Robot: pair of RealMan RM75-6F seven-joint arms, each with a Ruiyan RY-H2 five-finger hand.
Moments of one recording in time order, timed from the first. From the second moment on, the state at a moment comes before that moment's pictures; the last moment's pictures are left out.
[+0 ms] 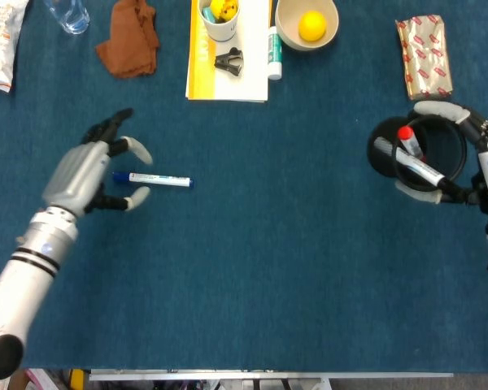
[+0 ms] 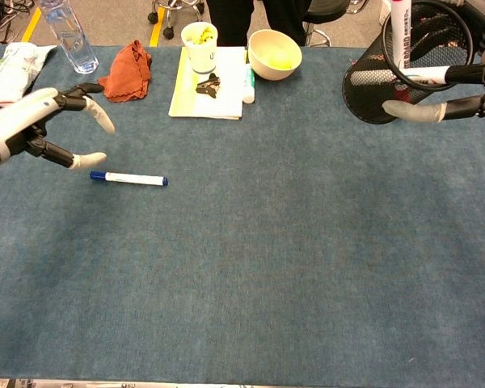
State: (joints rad) left arm -0.51 -1.25 -0.10 -1.86 1.11 1.02 -0.06; right arm 0.38 -1.53 0.09 -1.41 -1.67 1.63 0.56
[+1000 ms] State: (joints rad) left arm -0.67 -1.53 -0.13 -1.55 1.03 0.85 0.09; right arm 0.33 -1.53 0.08 -1.39 -1.69 1.65 0.60
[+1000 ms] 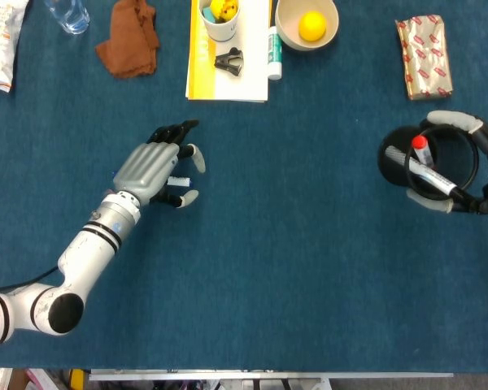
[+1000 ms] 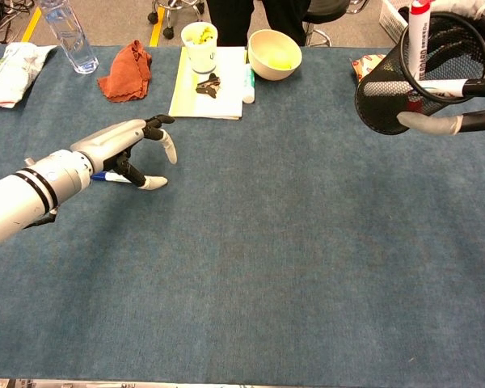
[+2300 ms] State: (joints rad) left arm -0.69 -1.59 -0.12 -1.43 0.88 0.81 0.17; right arm 0.33 -1.55 0.07 -1.37 -1.70 1.63 0.63
